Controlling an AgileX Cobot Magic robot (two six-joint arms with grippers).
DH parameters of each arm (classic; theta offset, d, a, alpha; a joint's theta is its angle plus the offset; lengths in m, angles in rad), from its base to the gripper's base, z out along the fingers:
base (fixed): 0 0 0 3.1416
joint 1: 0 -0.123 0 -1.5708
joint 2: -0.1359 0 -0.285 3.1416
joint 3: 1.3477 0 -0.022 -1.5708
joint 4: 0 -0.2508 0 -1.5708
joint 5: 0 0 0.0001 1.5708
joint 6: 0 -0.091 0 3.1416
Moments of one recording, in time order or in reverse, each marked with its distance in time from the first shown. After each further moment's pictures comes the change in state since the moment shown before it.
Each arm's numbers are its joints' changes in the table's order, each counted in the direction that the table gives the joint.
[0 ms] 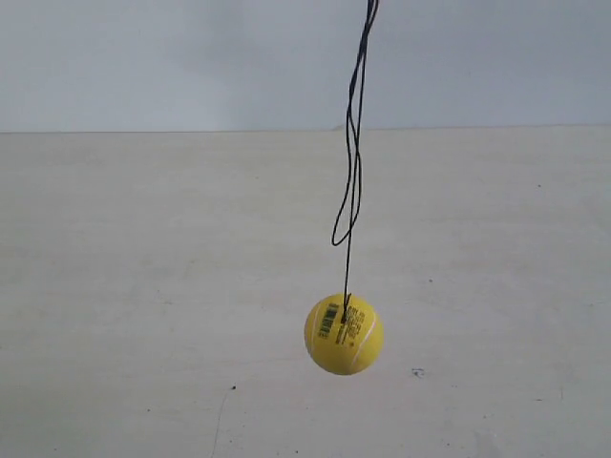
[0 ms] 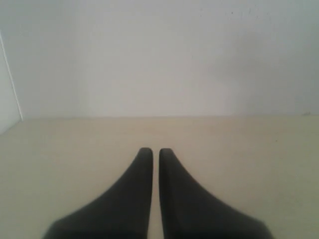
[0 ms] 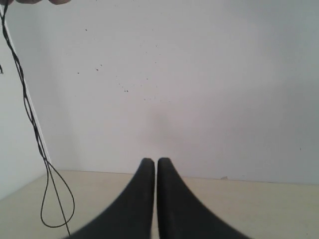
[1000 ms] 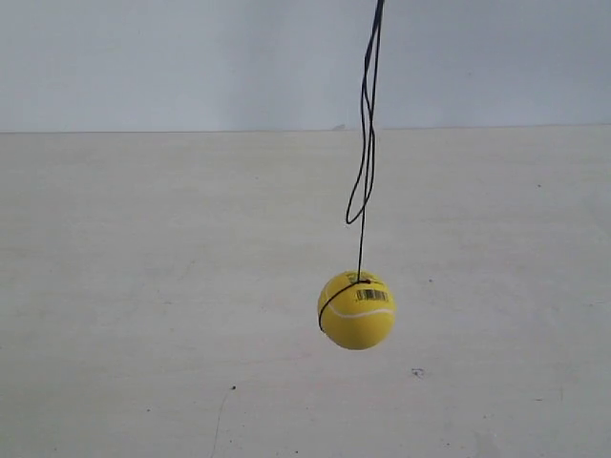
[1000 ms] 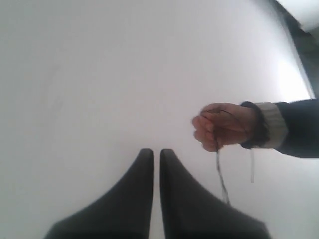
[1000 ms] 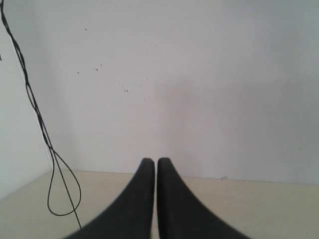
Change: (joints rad) left arm 0.261 0.000 -0.108 -0.556 0.858 0.814; right arm 0.000 0.000 0.000 0.000 -0.002 0.000
